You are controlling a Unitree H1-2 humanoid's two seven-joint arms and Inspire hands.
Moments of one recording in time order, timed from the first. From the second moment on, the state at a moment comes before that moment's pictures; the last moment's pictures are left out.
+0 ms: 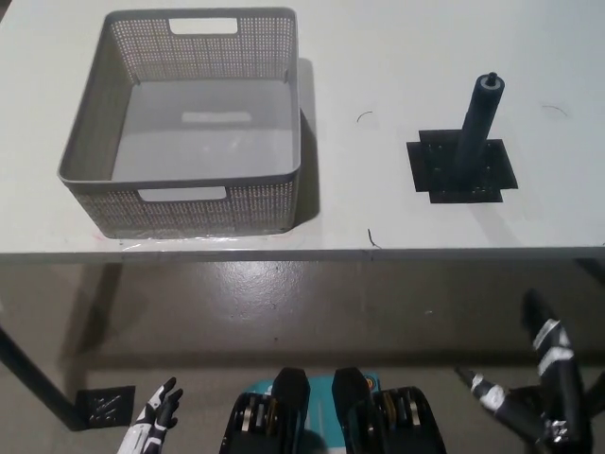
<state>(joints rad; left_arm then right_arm) 0.20 0.13 -0.03 0.07 0.11 -0.13 -0.02 0.09 -0.05 -0.01 -0.02 -0.09 -0.39 -0.07</state>
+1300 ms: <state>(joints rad) 0.20 0.14 -0.03 0.09 0.08 -0.16 -0.05 -0.62 -0.11 -0.24 0.54 0.13 -0.11 -0.06</state>
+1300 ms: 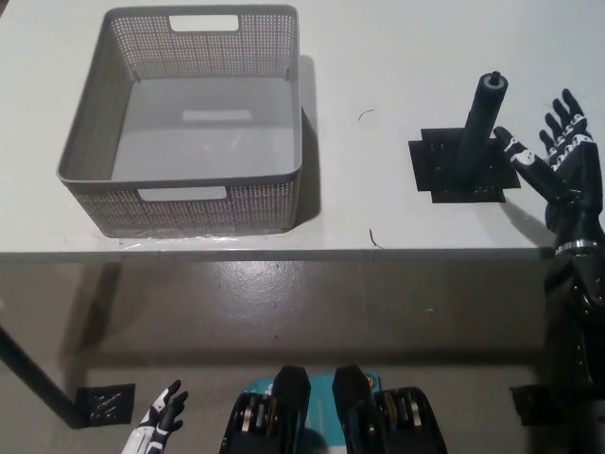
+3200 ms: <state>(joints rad) 0.16 0.16 -0.04 0.09 0.09 -0.18 -0.10 -1.13 -0.15 0.00 1.42 -0.01 -0.15 -0.33</state>
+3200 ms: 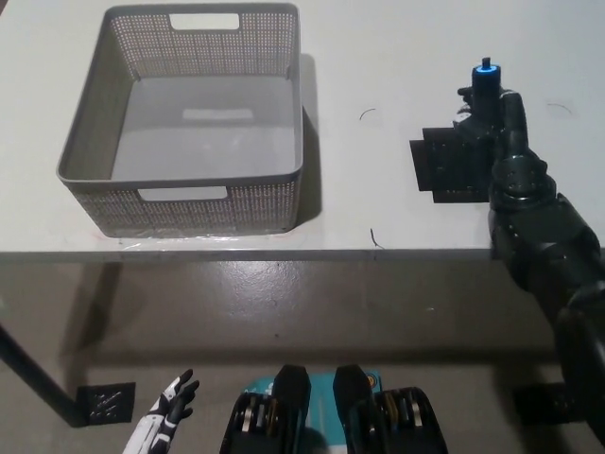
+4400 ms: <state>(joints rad) 0.17 0.16 -0.04 0.12 0.08 -0.20 -0.10 -1.25 -0.01 0.04 1.22 -0.05 -0.18 -0.46</state>
